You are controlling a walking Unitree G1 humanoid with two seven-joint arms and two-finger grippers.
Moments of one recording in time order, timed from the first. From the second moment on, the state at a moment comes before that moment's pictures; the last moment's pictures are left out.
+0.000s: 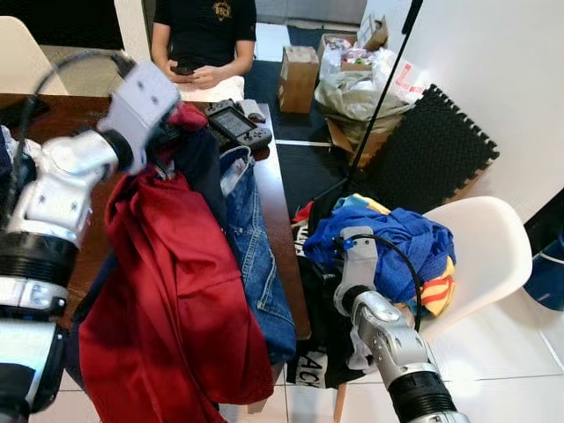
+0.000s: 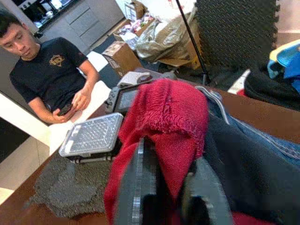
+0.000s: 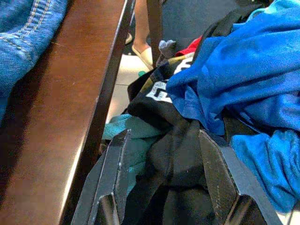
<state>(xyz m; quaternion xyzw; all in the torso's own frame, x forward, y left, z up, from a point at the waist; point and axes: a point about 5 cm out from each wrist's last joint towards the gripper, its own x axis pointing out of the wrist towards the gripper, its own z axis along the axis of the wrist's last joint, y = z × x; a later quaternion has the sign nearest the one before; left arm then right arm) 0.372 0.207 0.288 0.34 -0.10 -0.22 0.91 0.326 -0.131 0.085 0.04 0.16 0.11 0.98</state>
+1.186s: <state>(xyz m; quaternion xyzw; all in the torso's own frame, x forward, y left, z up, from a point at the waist) 0.342 0.213 0.319 0.11 -0.13 -0.15 0.97 0.347 -0.141 0.154 0.11 0.00 0.10 0.99</state>
